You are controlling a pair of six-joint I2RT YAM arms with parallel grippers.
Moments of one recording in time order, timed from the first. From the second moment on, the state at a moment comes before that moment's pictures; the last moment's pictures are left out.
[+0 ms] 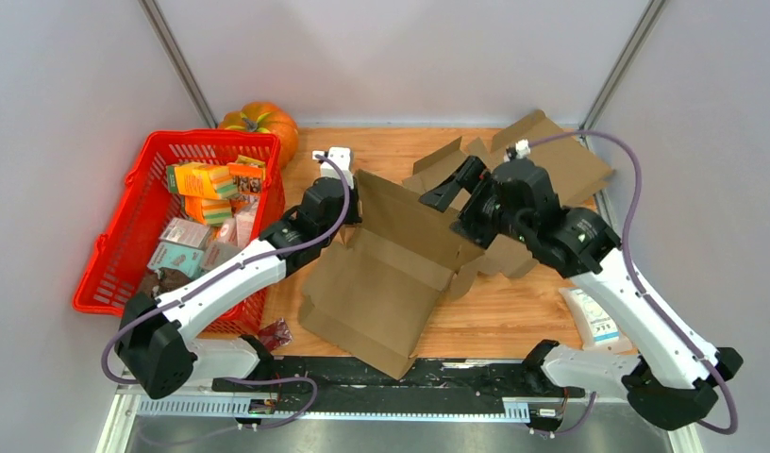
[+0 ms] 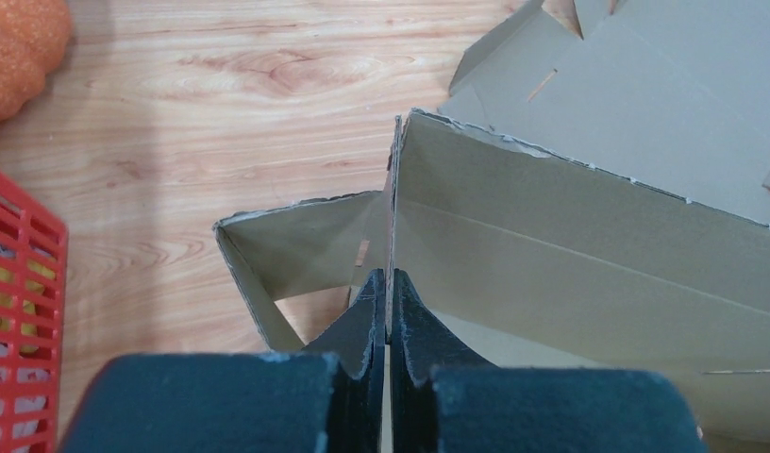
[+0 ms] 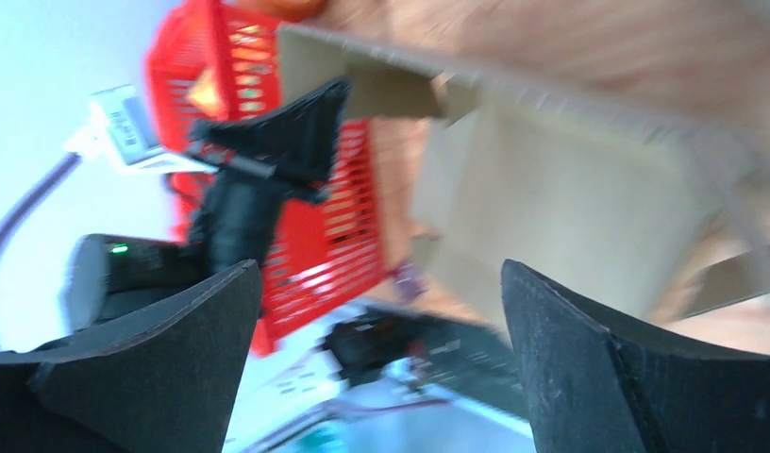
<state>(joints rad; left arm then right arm) -0.72 1.25 0.98 -0.12 -0.39 -0.32 0.70 1.16 1.48 -0.90 0.10 1.08</state>
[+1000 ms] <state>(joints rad) -0.80 1.19 0.89 -0.09 -0.67 -0.47 0.80 1.47 1.47 -0.79 0.32 2.01</state>
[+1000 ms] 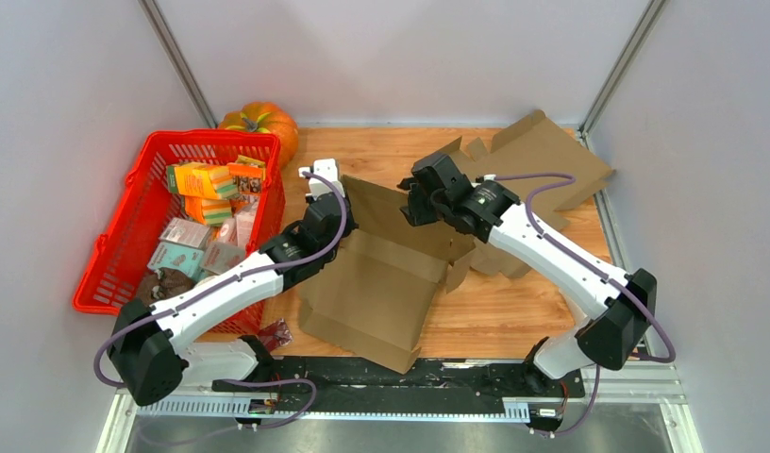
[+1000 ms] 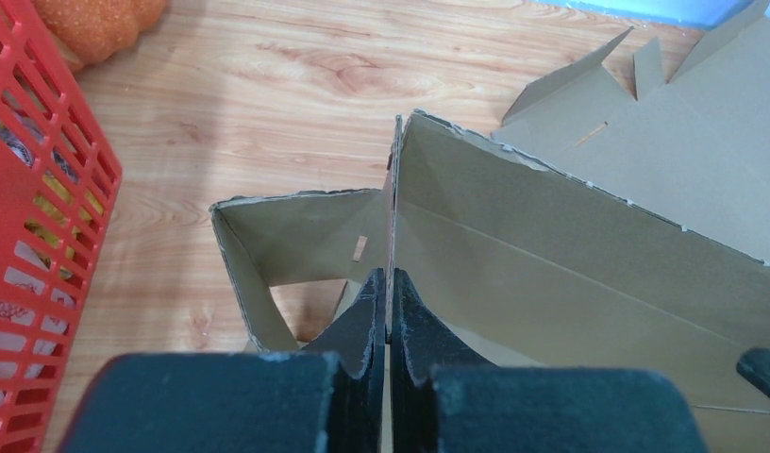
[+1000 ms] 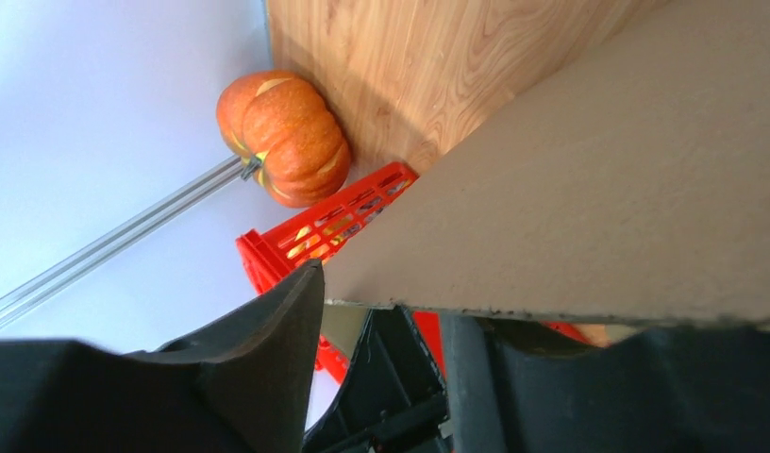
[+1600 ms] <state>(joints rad) -0.82 1.16 0.84 -0.05 -0.67 -0.46 0.77 1.53 1.50 -0.81 0.35 2.02</state>
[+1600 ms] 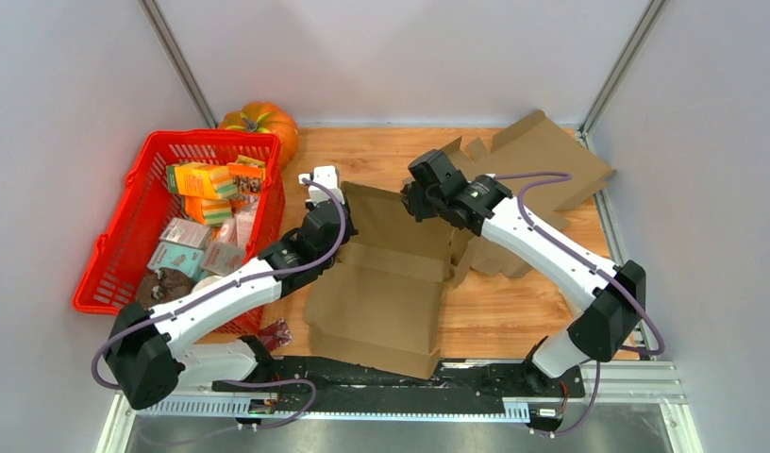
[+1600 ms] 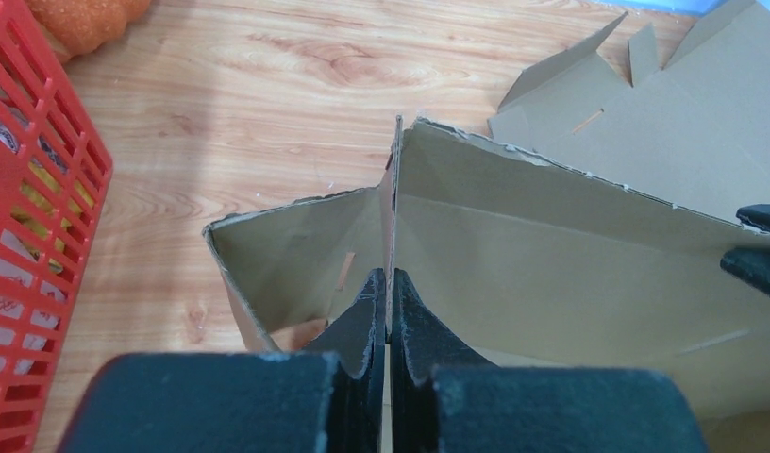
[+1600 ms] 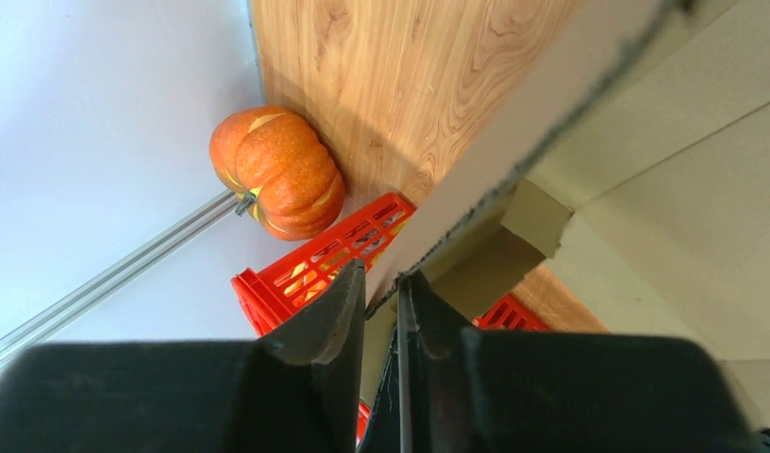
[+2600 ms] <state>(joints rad) -0.69 0.61 0.64 -0.43 -0.17 -0.35 0.77 1.19 0.94 -0.23 0.31 1.61</state>
